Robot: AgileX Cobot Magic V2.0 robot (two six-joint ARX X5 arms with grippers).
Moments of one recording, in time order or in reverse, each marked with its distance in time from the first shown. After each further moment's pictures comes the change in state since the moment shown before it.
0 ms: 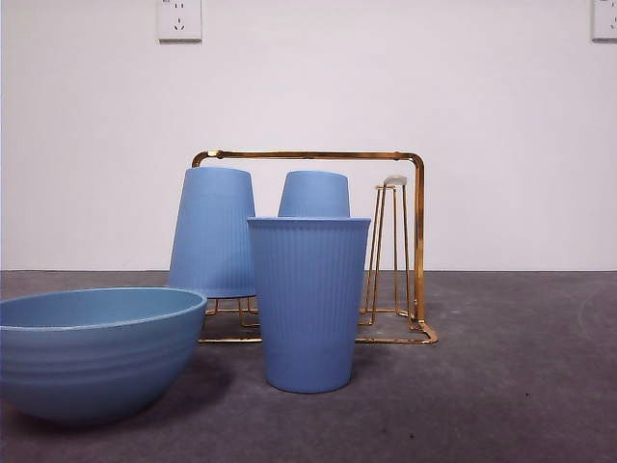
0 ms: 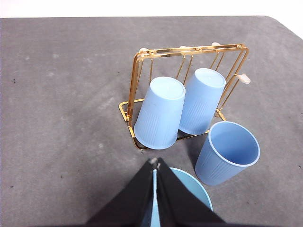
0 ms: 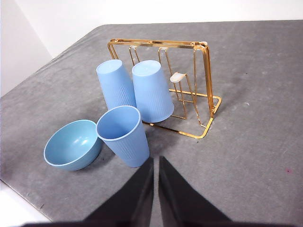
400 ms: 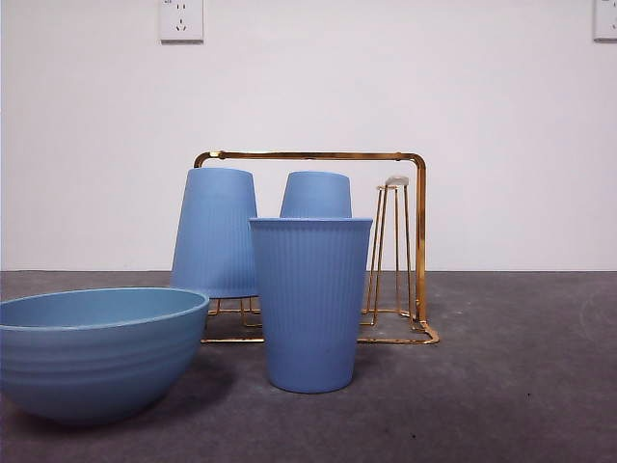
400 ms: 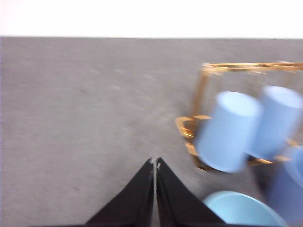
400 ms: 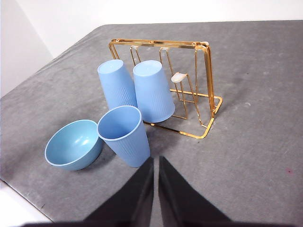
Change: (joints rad) left arm 0.280 -0.140 -0.218 0.179 0.004 0.134; right arm 0.000 0.000 0.000 0.000 0.000 0.000
